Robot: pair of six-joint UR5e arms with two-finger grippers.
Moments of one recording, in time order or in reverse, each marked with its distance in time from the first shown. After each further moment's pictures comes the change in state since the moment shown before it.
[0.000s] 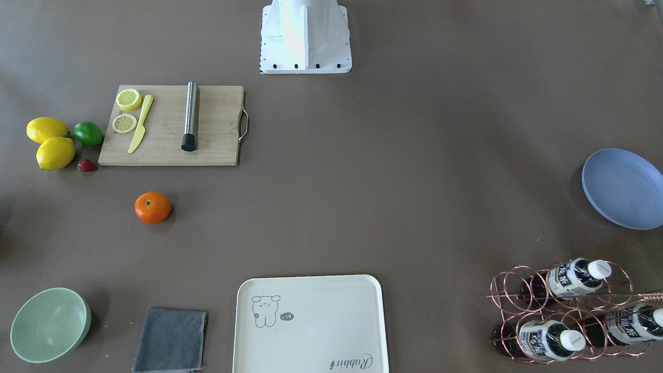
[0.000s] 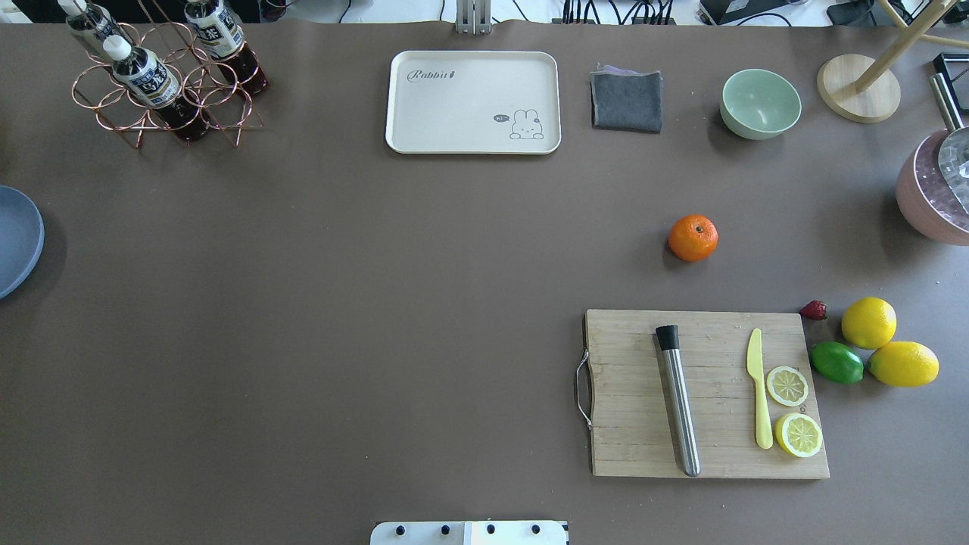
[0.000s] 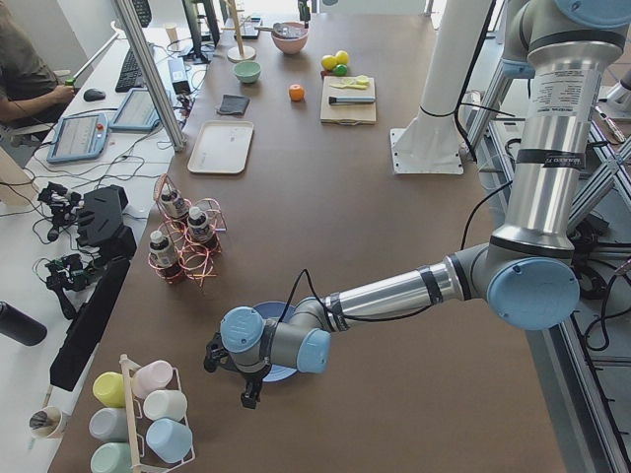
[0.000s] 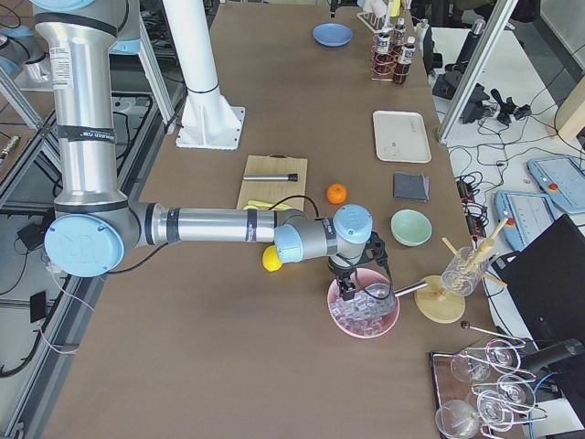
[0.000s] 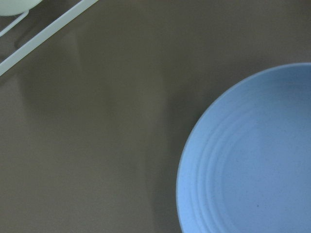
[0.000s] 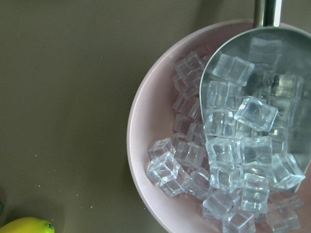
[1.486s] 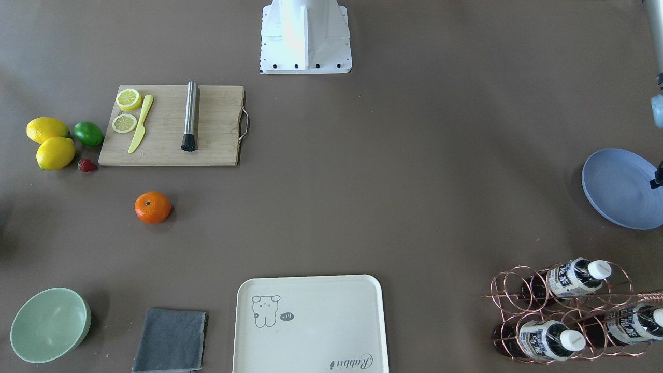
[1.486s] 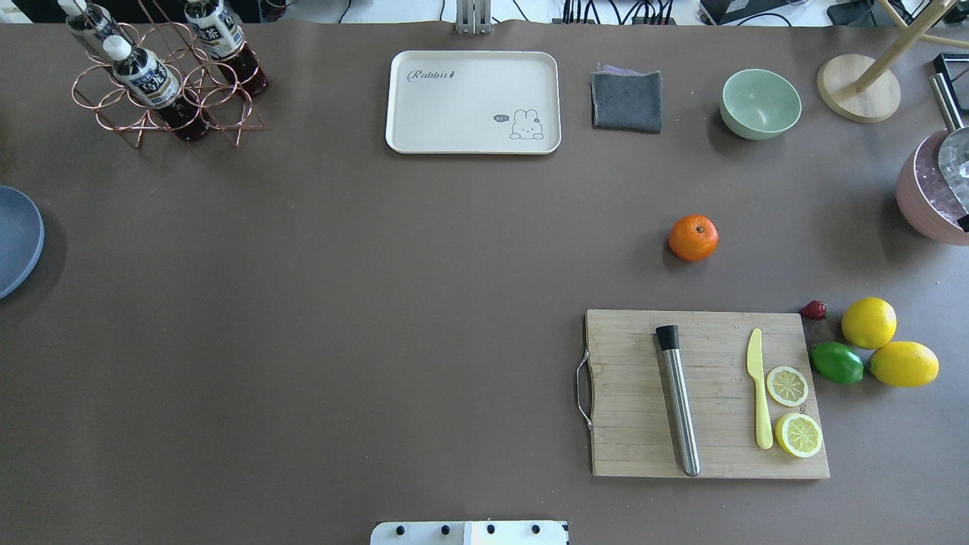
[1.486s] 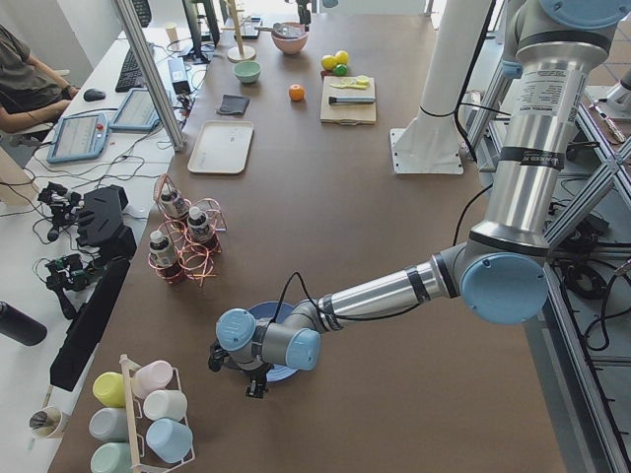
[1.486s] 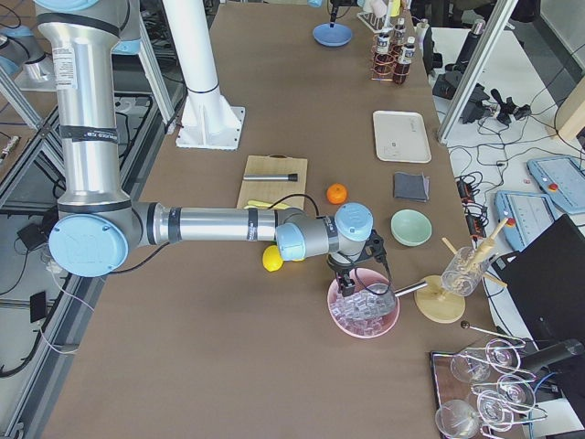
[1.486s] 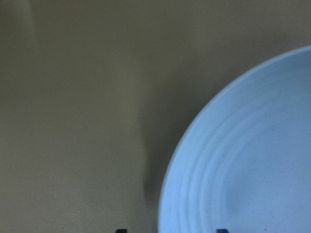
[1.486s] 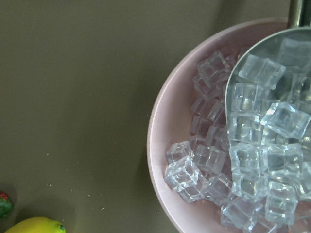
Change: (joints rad) left arm 0.088 -0.049 0.101 -0.010 -0.008 -0.046; right arm -0.026 0.004 0.001 0.002 0.008 -0.002
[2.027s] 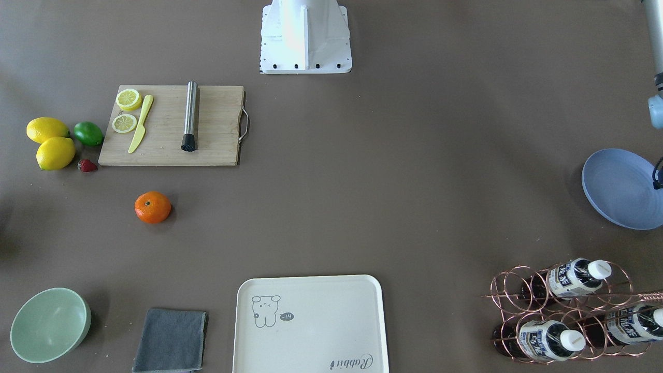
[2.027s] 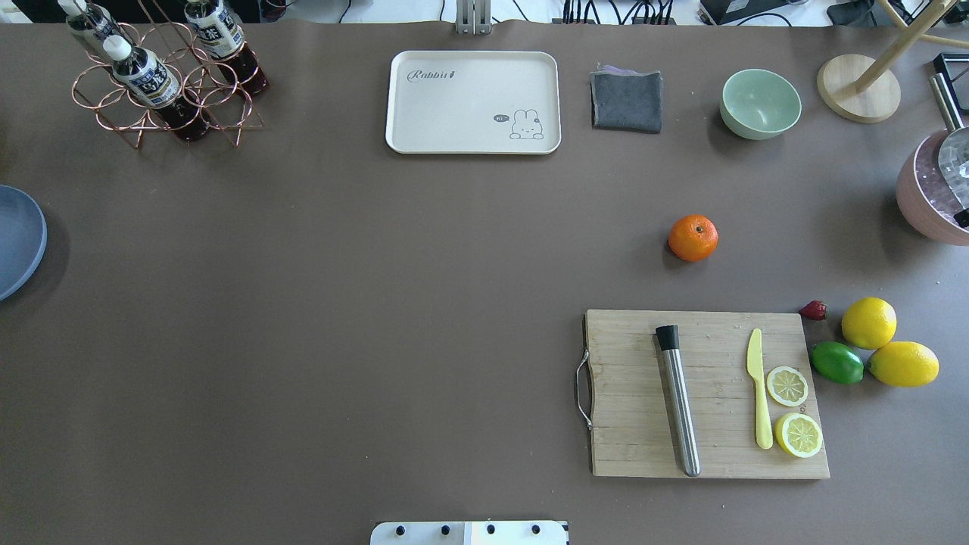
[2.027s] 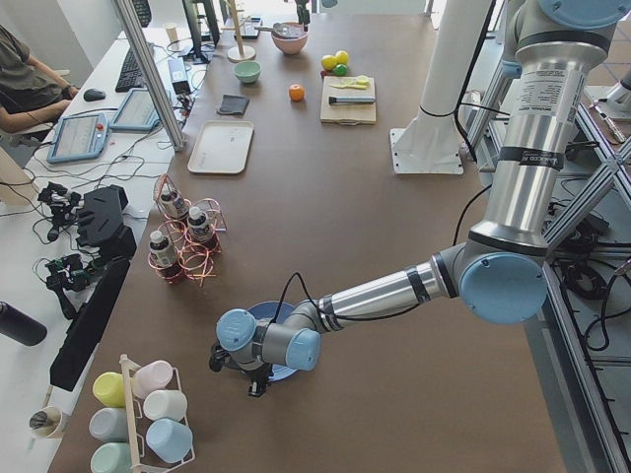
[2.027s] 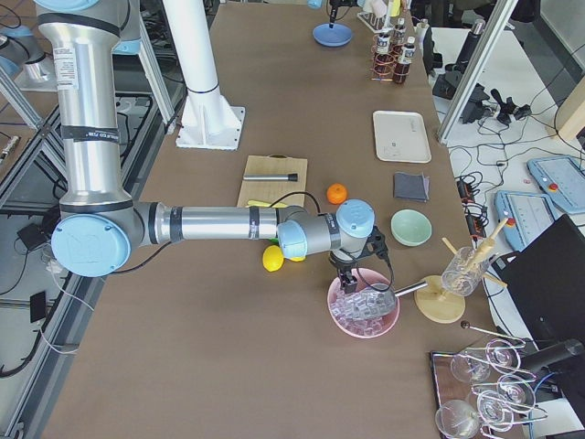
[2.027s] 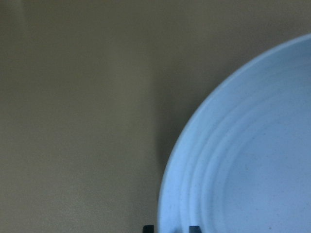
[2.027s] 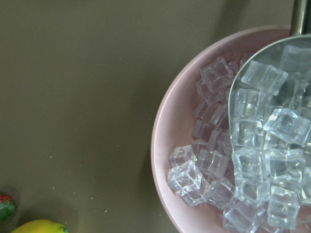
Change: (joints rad) left arm 0.003 -0.006 -0.004 0.000 -0.002 -0.003; right arm -0.002 0.014 0.005 0.000 0.003 0.010
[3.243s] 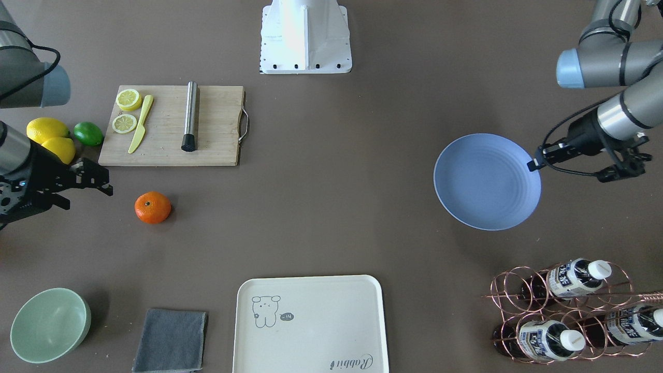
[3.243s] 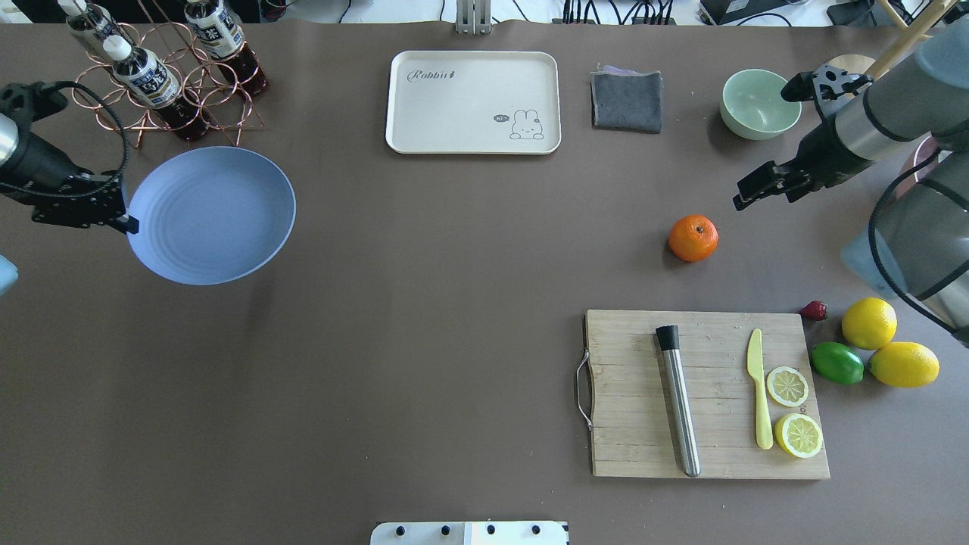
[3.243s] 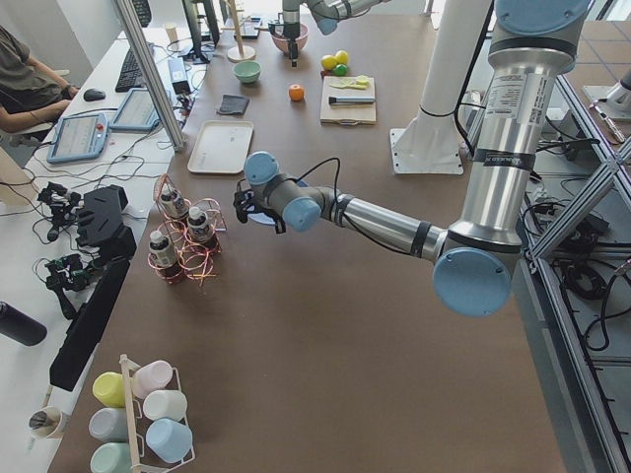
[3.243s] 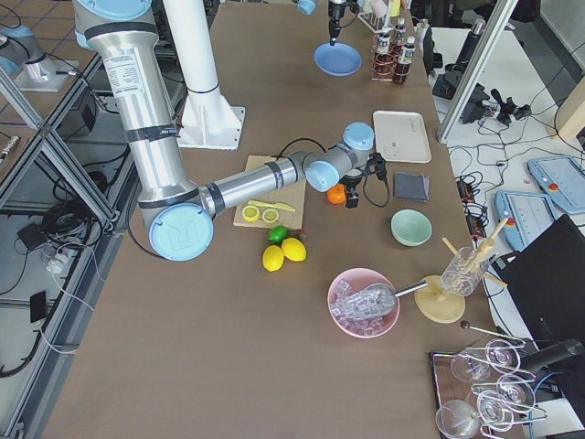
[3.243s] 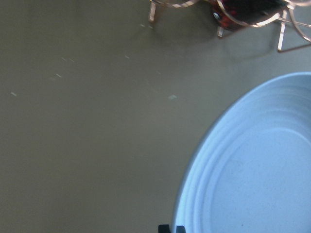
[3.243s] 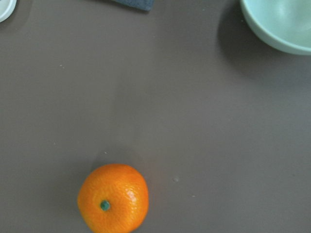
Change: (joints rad) left arm 0.368 -0.004 -0.753 0.126 -0.098 -1.098; right arm -0.390 0.240 0.070 0.146 -0.110 0.711
